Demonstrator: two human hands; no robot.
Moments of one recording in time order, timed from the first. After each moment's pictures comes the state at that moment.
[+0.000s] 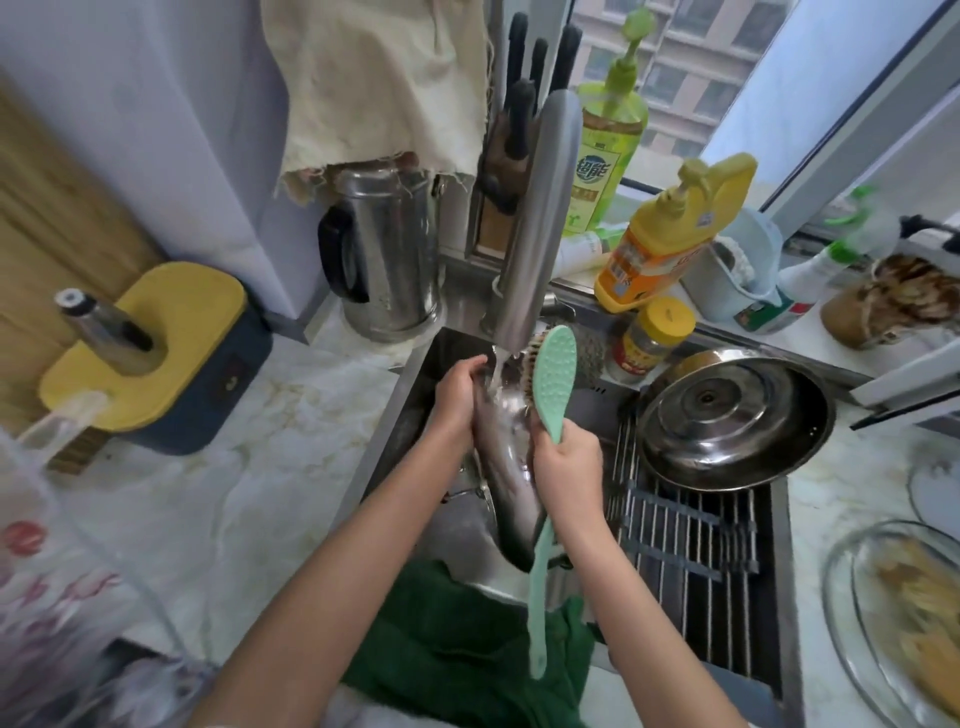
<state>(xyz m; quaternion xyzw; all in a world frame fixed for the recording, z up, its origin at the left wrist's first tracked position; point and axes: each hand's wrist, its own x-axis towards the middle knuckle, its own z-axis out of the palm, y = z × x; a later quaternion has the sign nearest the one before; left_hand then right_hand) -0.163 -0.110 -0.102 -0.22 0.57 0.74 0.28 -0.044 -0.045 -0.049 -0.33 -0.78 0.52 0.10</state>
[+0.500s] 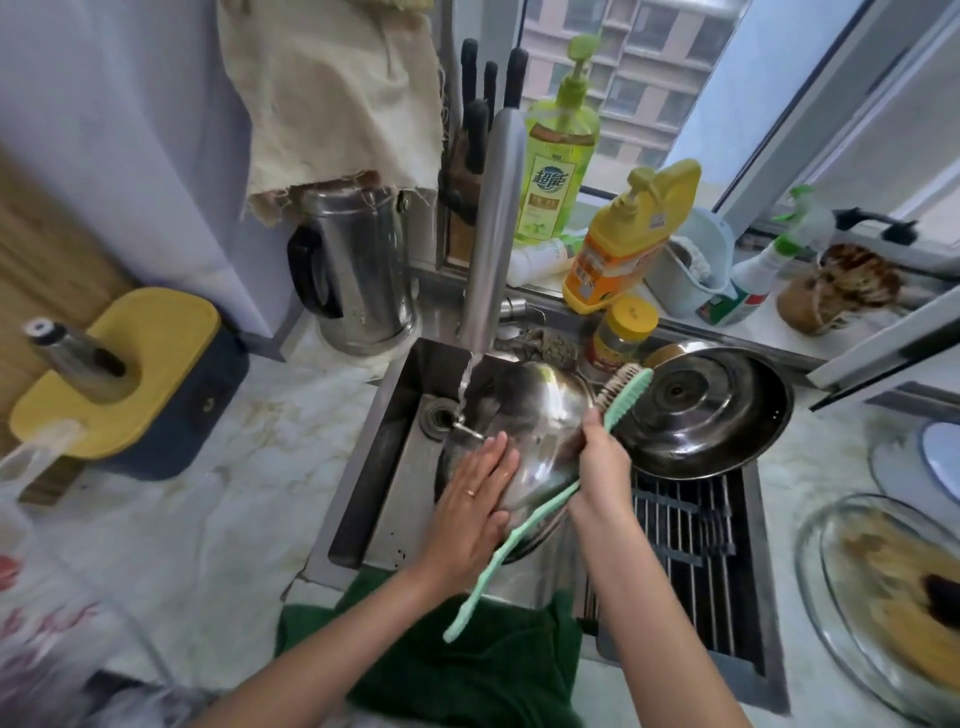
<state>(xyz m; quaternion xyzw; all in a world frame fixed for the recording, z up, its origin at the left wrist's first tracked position) -0.048 -0.158 -0.141 0.41 0.78 0.46 0.03 -0.036 -0.012 -0.037 -0.52 -0.43 0.72 0.14</state>
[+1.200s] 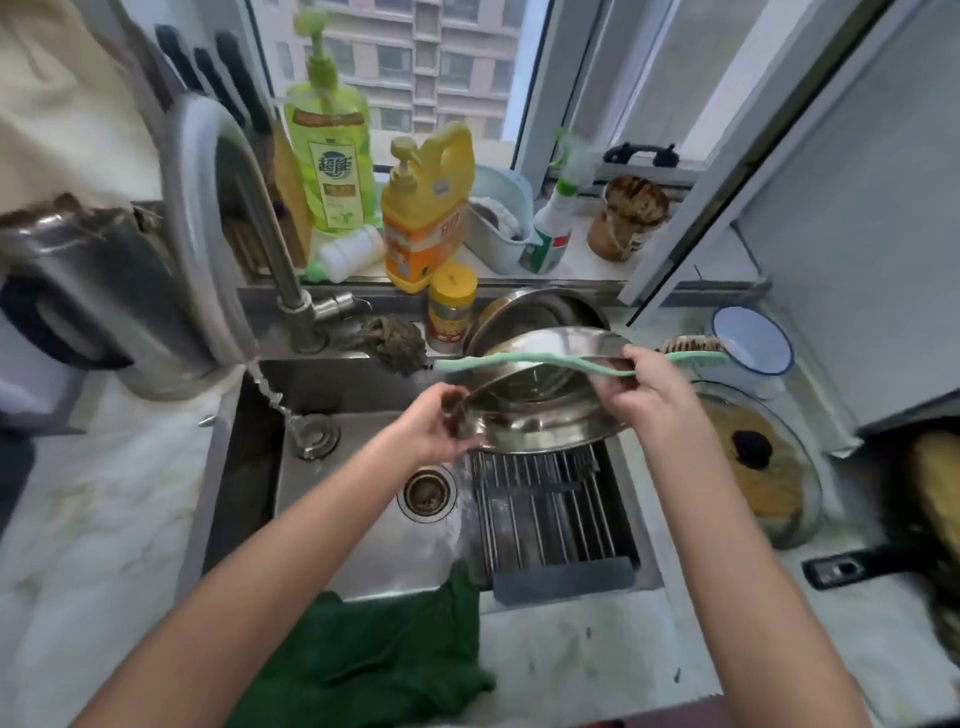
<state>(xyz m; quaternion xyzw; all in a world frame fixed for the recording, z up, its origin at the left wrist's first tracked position) -0.077 0.004 -0.068 -0.16 0.49 0.61 0.61 0.054 0.146 0.042 -0.53 -0.15 0.78 0.29</state>
